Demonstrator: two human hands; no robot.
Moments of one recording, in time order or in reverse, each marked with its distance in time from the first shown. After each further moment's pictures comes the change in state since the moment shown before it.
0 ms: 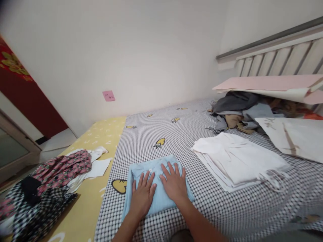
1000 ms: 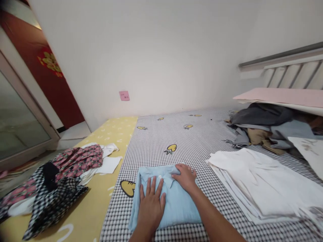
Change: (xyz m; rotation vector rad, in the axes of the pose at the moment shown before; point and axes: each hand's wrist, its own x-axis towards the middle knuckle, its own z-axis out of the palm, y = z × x) left_hand -0.005 0.004 0.028 0.119 0.387 -0.011; right_hand 0.074 0.021 -0.013 0.202 -0.163 0.081
